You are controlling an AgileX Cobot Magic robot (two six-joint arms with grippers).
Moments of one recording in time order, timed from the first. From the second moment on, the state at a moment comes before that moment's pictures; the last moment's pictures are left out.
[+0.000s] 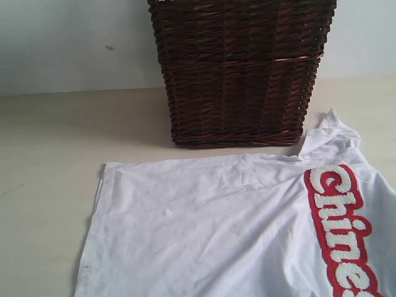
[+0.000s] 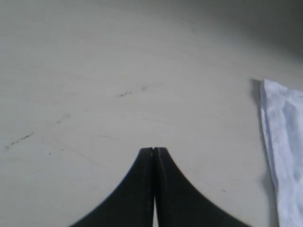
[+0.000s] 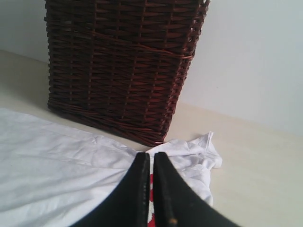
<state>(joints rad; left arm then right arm) 0.03 1.11 -0.34 -0.43 0.07 0.20 0.15 0.02 -0.08 0.35 0.32 -0.55</state>
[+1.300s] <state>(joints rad) 0.05 1.41 -0.61 -1.11 0.71 1.23 0.15 0.02 -0.08 0.94 -0.23 -0.06</state>
